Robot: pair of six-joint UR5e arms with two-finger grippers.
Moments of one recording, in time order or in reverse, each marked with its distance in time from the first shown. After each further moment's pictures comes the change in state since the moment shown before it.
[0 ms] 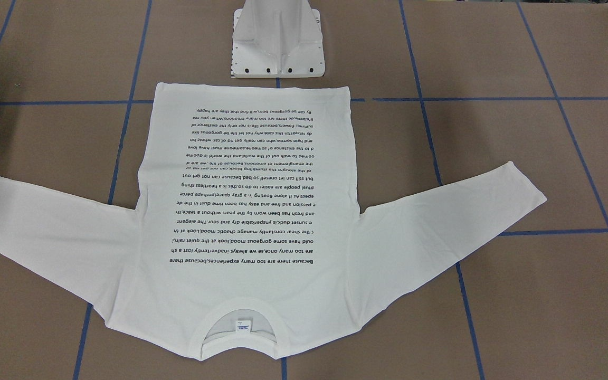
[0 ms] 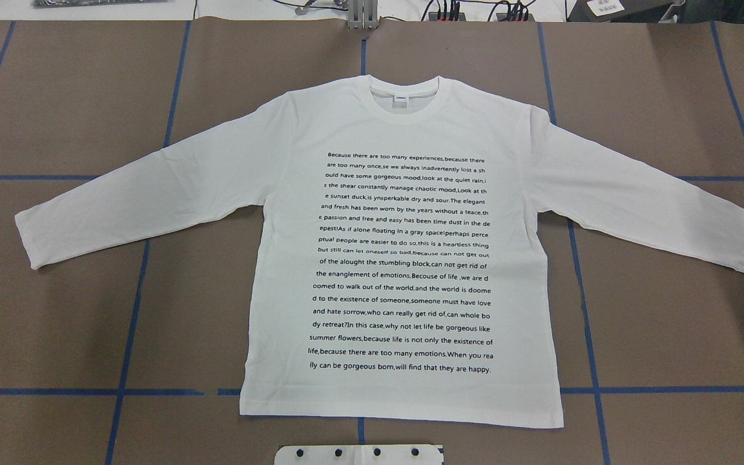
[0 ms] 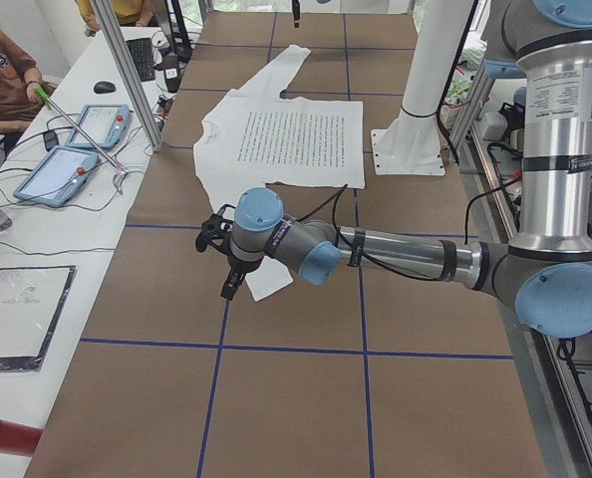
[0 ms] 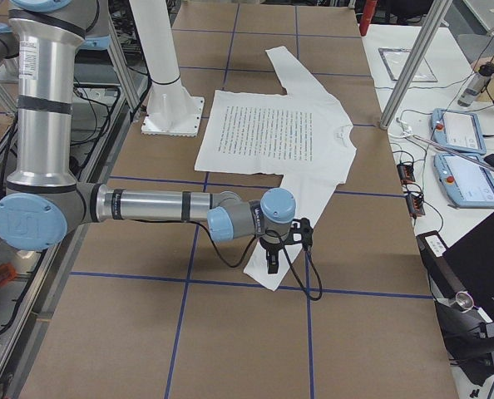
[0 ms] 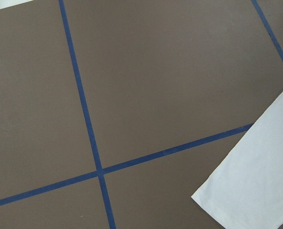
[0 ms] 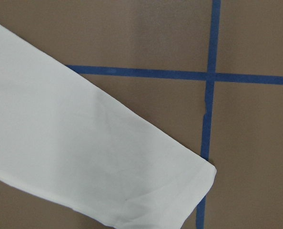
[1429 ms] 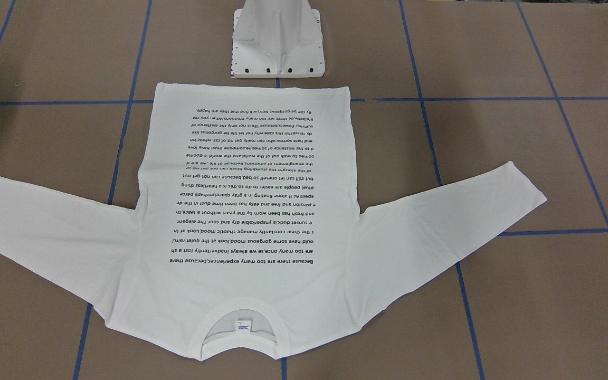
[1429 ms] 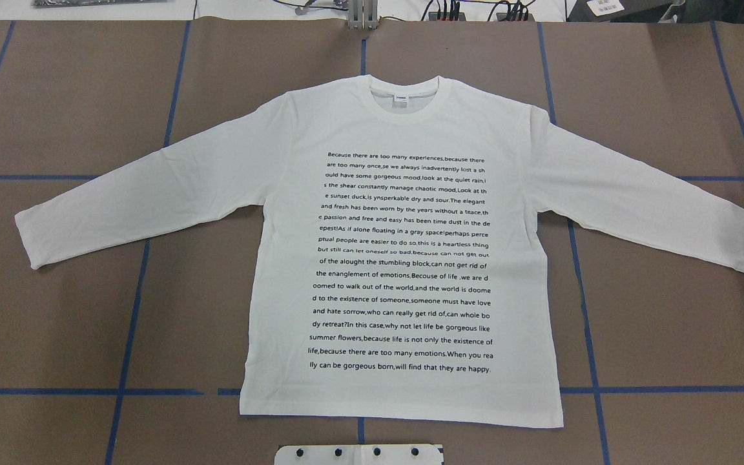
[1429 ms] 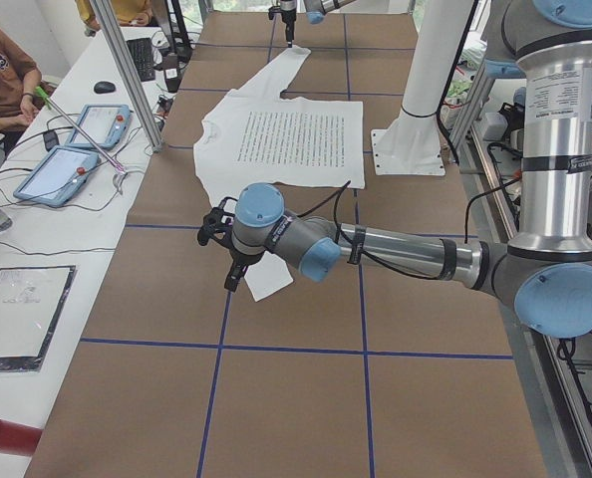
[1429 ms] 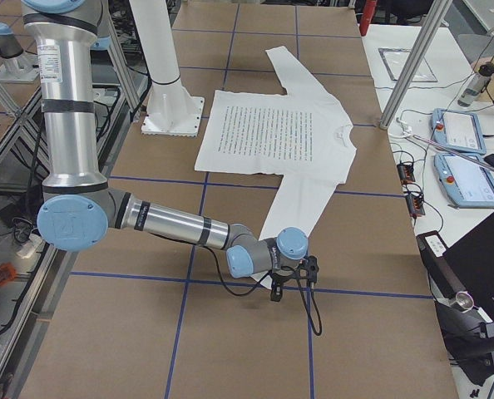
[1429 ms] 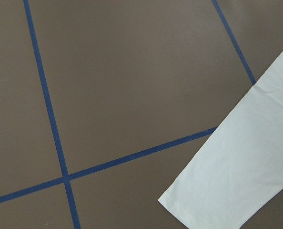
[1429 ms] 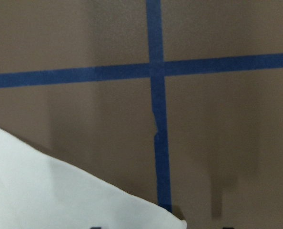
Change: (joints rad) left arm 0.001 -0.002 -0.023 -0.002 -0.036 -0.045; right arm -0.084 0.101 -0.363 0.243 -0.032 0.168
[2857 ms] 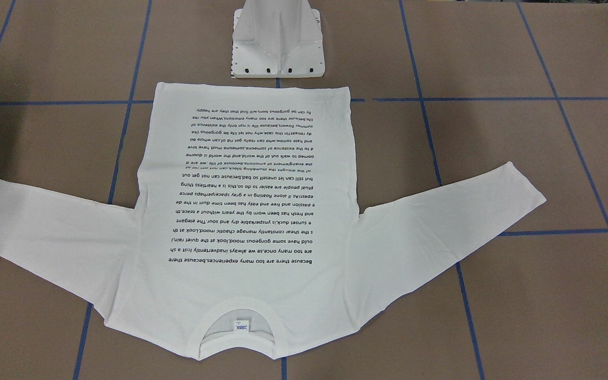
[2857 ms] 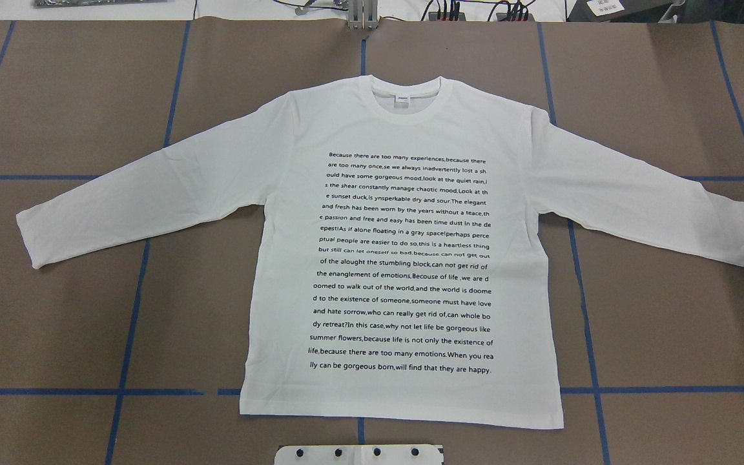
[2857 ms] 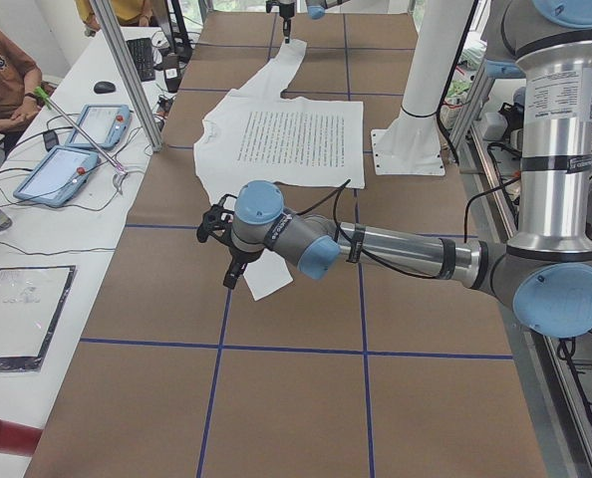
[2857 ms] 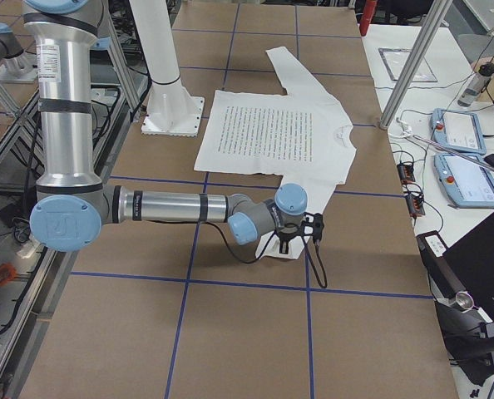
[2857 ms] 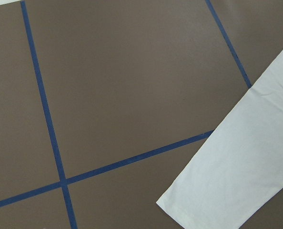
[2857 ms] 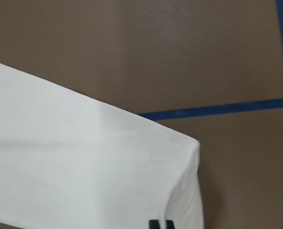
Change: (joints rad) left arm 0.000 -0.006 -0.003 -0.004 -0.001 0.009; right arm -0.037 -0.016 0.340 -0.012 0.064 0.288
